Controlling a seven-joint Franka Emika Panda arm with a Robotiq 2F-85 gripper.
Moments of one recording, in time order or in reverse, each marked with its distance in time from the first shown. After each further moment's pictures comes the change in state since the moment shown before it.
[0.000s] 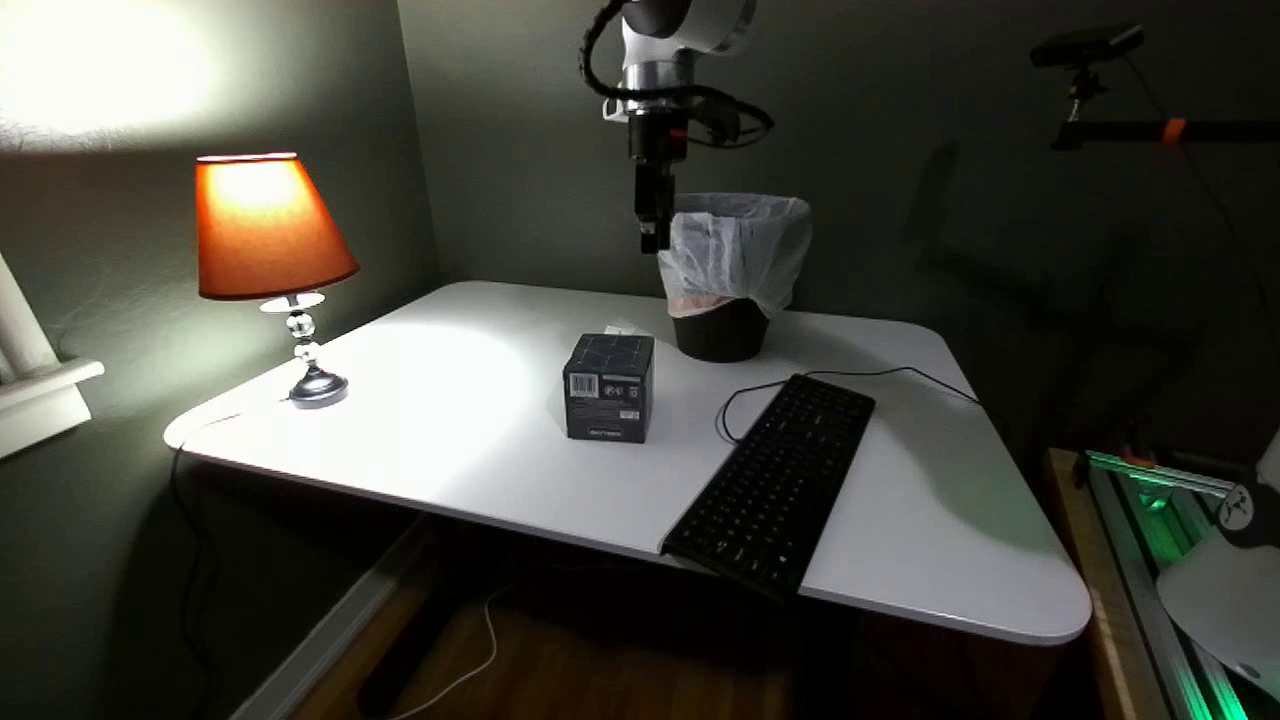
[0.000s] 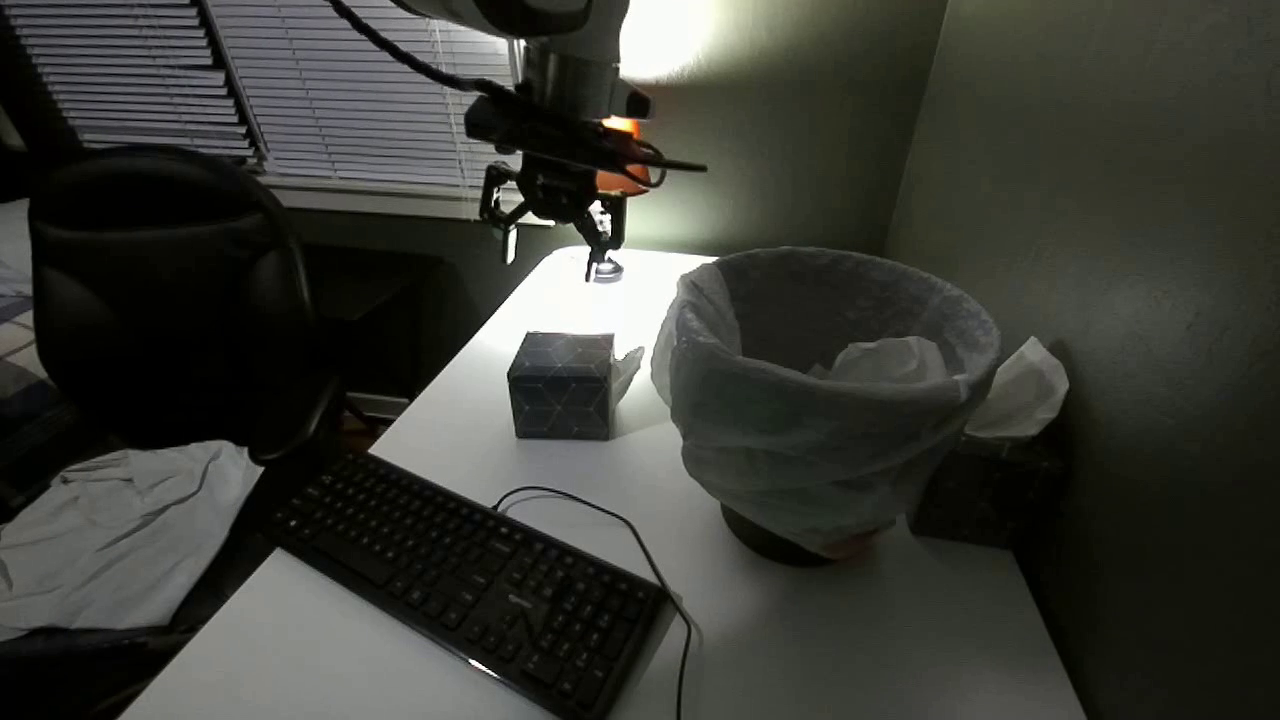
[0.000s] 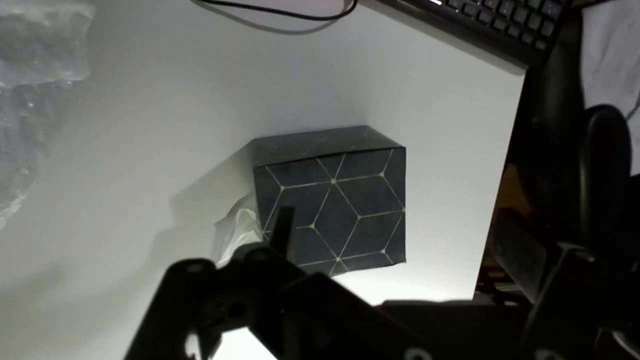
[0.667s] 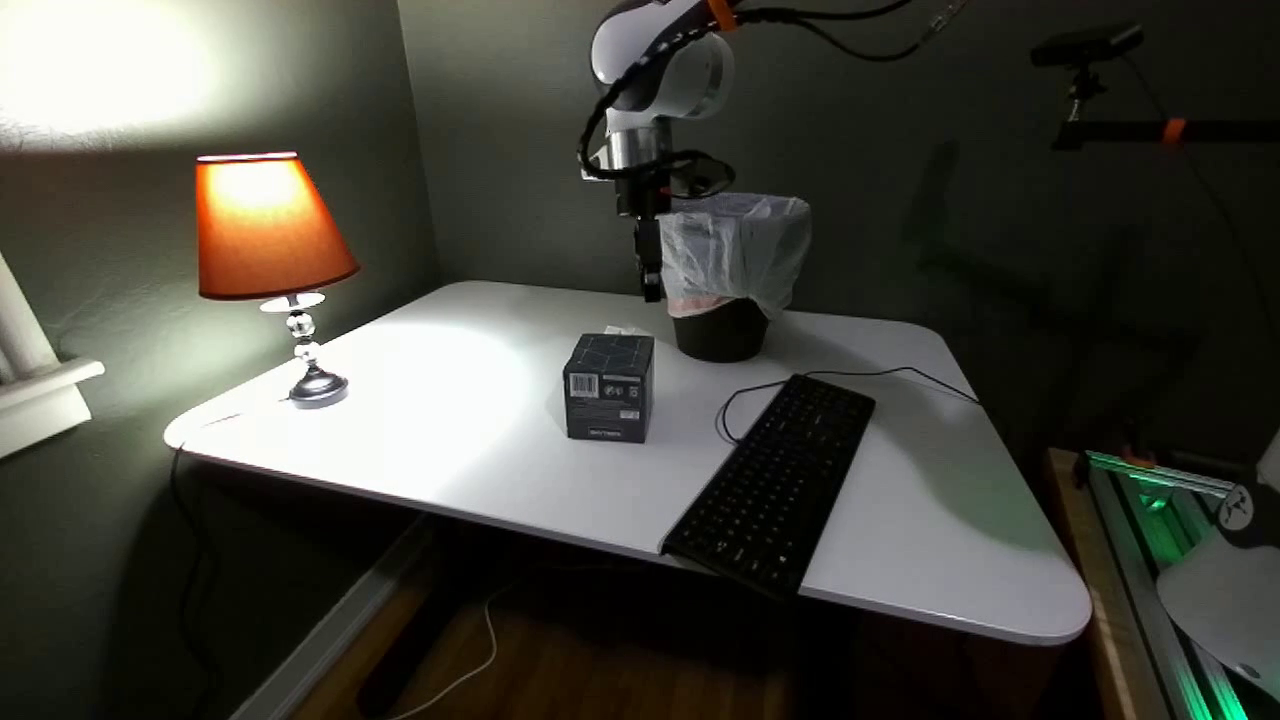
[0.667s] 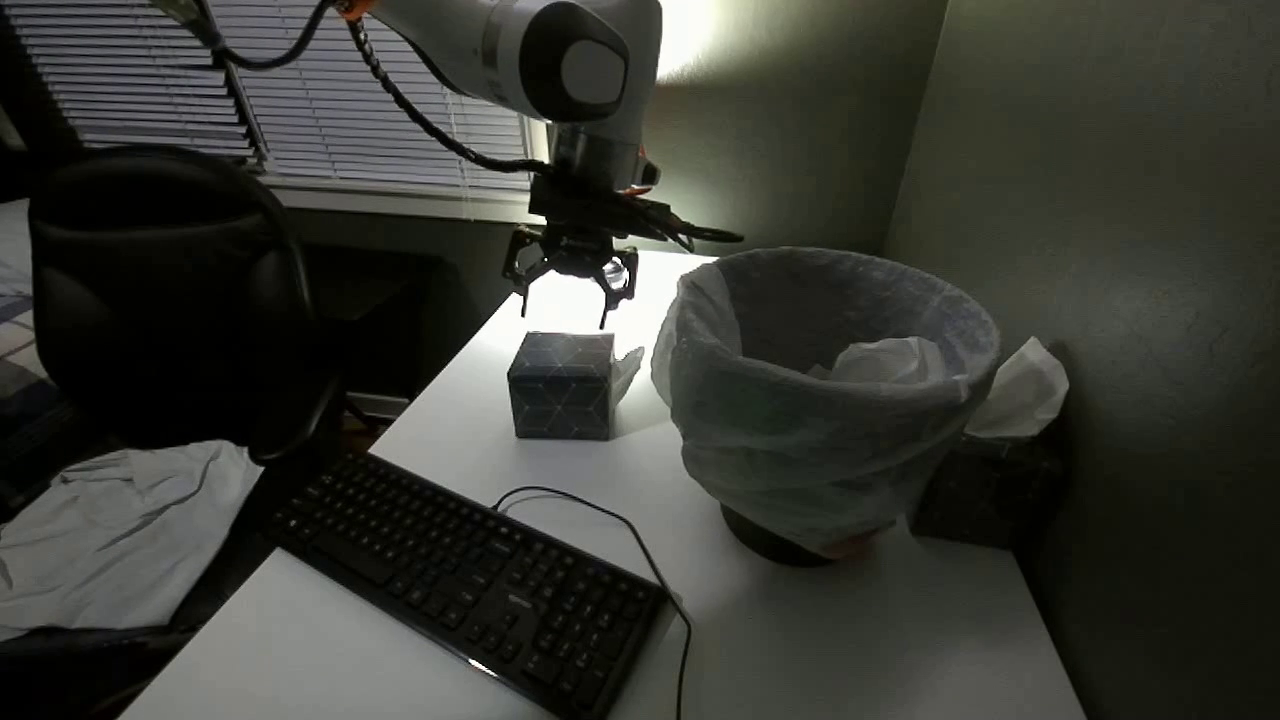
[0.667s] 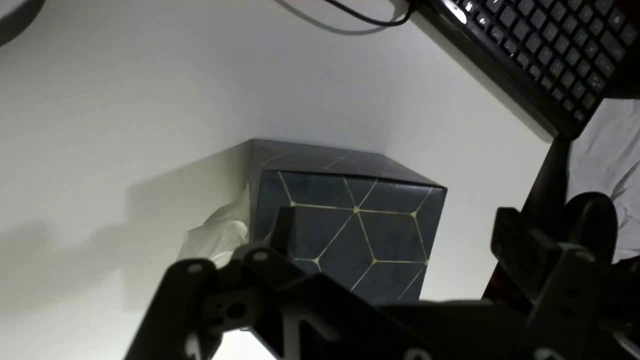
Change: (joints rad) arm -0.018 0.183 0.023 0.126 -0.032 -0.026 -0.234
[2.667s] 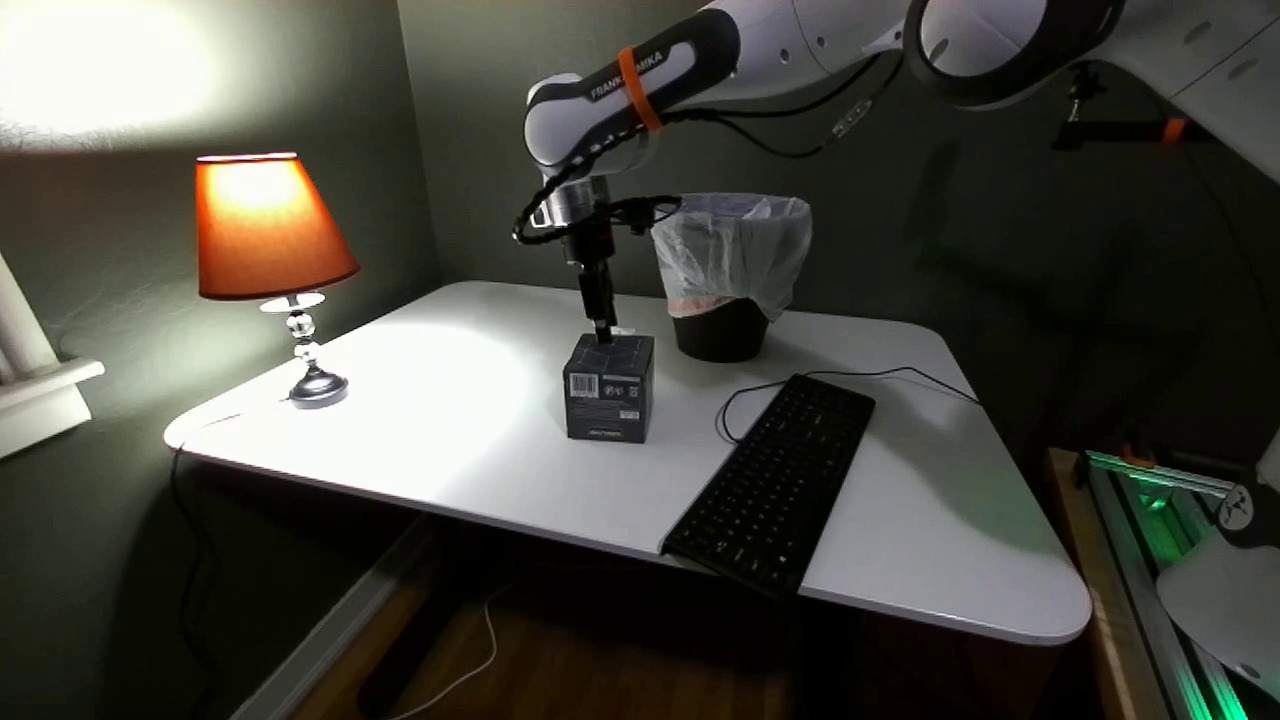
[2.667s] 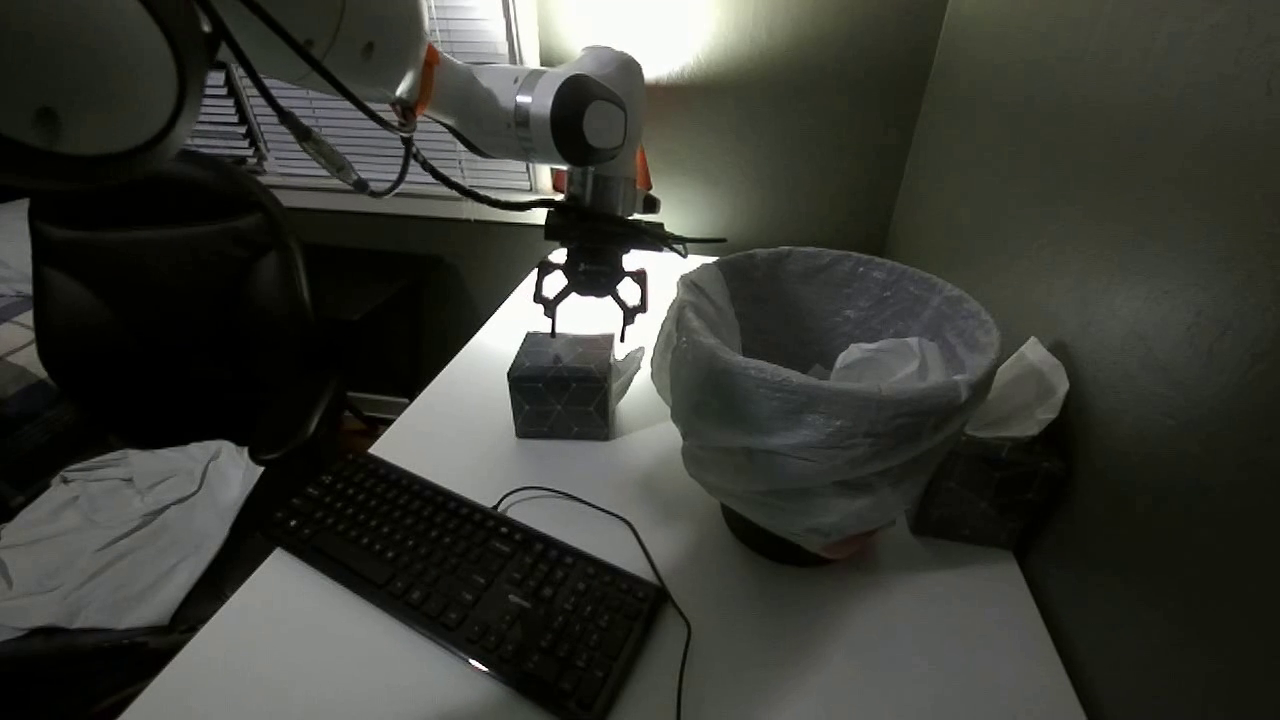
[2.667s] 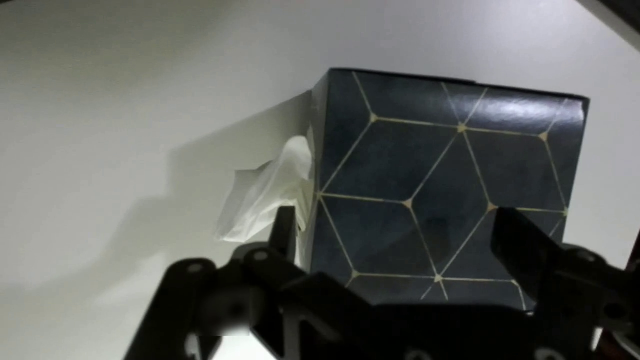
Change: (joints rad) arm 0.071 0.356 0.010 0.457 -0.155 -0.109 0.213
